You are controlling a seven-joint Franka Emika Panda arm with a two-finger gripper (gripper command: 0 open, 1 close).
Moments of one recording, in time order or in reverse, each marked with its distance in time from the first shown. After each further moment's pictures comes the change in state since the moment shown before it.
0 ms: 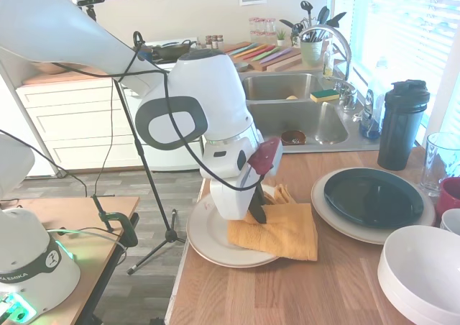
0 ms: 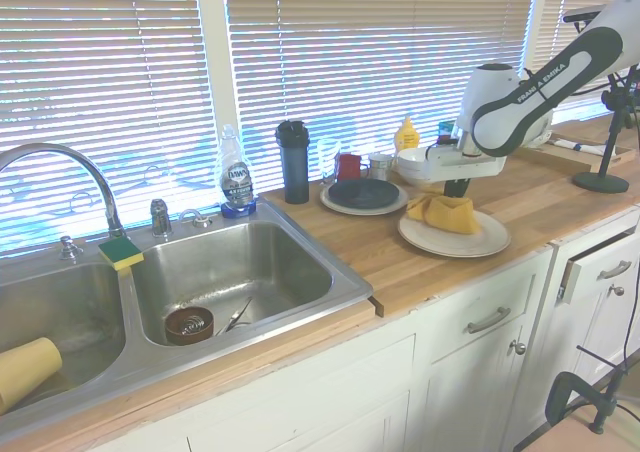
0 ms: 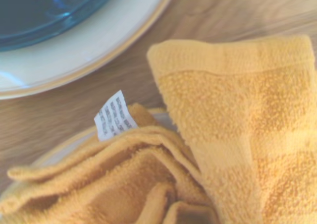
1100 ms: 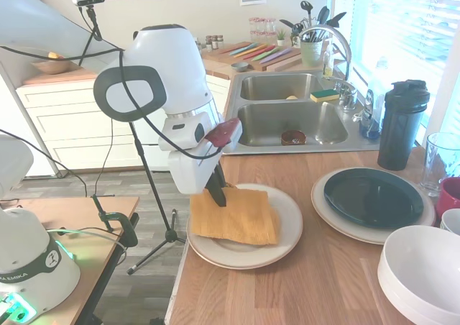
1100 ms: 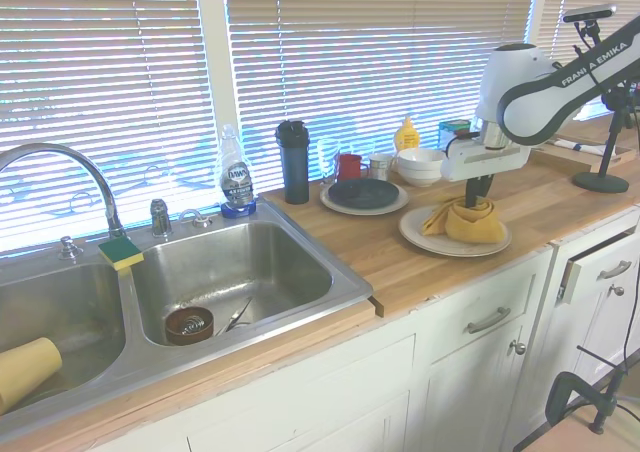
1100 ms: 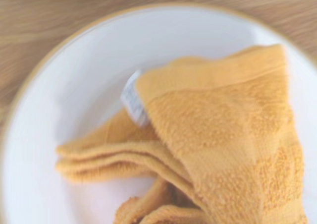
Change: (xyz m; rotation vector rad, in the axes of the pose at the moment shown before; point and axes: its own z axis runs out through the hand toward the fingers) arm -0.066 0.037 -0.058 -0.062 -0.026 -0.100
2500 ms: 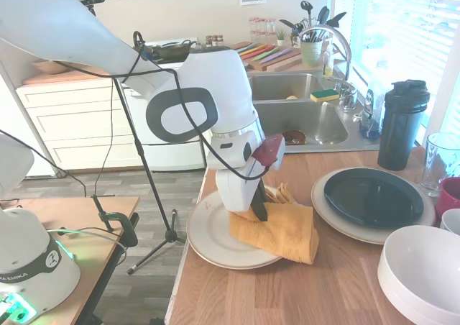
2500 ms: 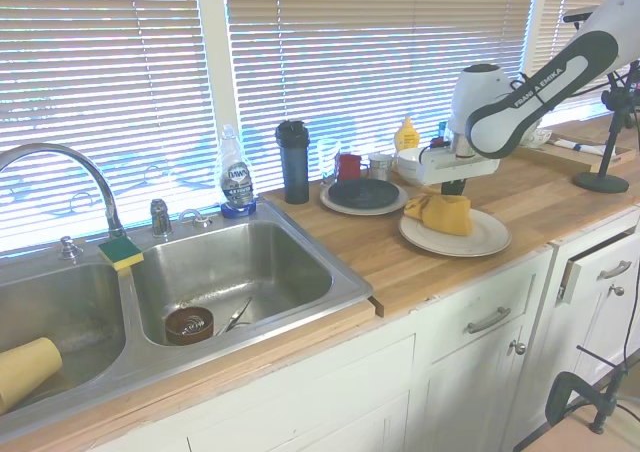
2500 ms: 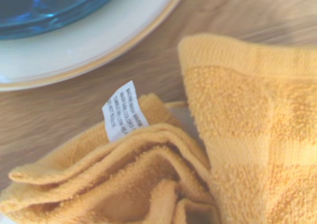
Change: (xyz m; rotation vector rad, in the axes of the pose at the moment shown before) arm 0.064 -0.048 0.056 0.012 0.056 0.085
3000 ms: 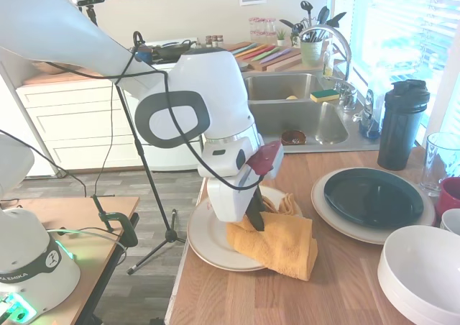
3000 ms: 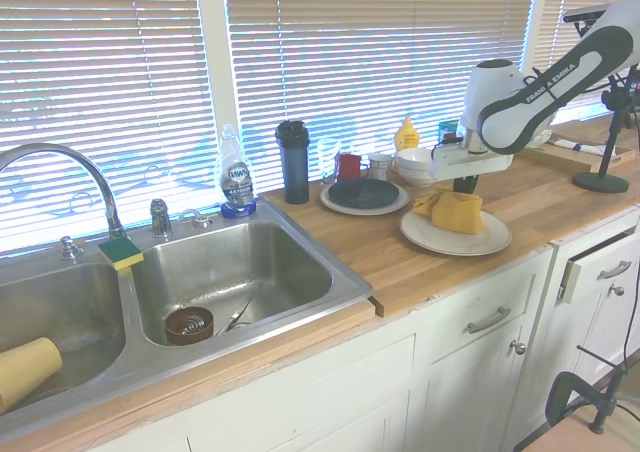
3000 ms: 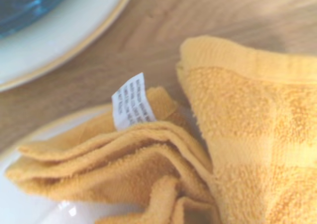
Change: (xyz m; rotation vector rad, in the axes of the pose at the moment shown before) arm 0.012 0.025 -0.011 -0.010 0.010 0.015
